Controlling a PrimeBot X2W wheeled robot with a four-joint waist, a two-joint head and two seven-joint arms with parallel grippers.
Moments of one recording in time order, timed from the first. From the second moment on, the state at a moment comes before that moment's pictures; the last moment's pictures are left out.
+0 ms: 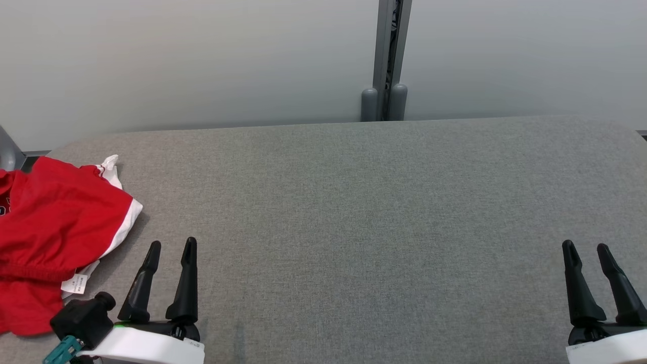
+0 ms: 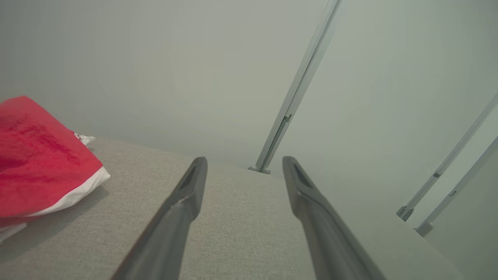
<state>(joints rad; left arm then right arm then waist) 0.05 0.11 -0.08 0.01 -0.55 -0.07 -0.15 0.11 -0.16 -0.05 -0.04 0.57 0.13 -0.12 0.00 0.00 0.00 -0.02</state>
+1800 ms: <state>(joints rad) -0.03 0.11 -0.04 0.27 -0.18 0.01 -0.25 -0.04 -0.16 0.01 0.22 0.20 0.13 -0.25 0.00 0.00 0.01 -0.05</state>
